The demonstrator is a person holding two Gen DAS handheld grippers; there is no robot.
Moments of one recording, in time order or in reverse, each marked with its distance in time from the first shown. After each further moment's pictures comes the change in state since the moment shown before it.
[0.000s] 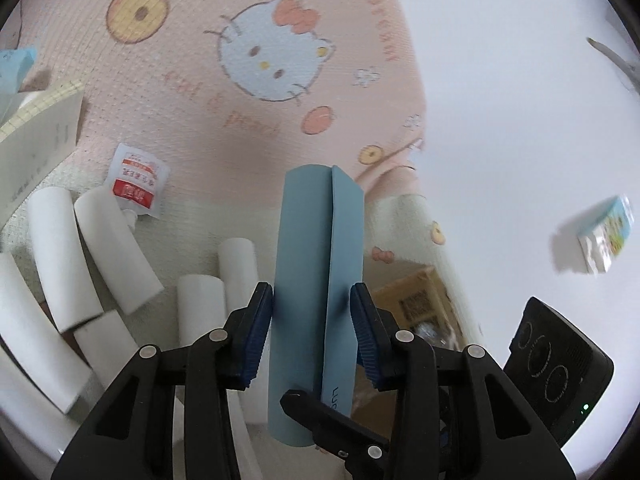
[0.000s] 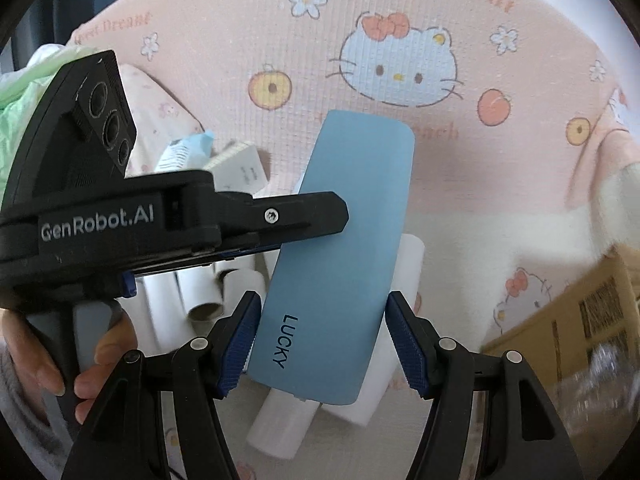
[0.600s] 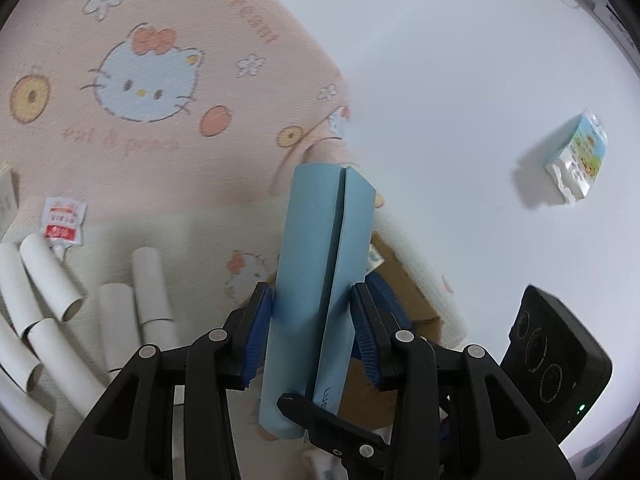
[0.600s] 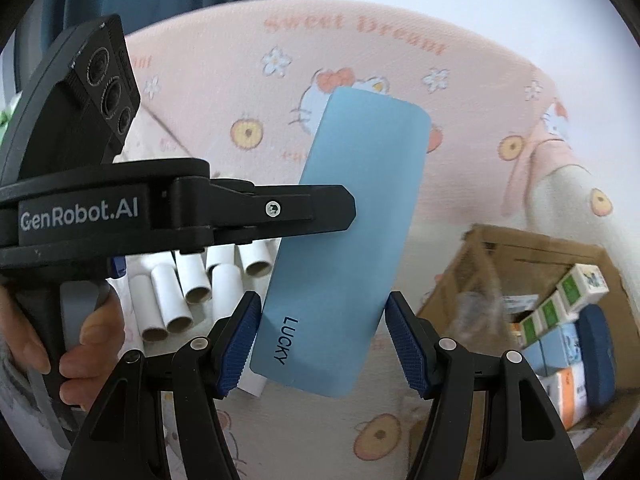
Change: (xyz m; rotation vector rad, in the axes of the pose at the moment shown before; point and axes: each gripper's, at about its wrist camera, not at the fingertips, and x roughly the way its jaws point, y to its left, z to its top) left arm 0.000 -0.134 -0.020 0.220 0.037 -0.040; right arm -0.115 -0.024 -0.030 0.021 -0.123 -0.085
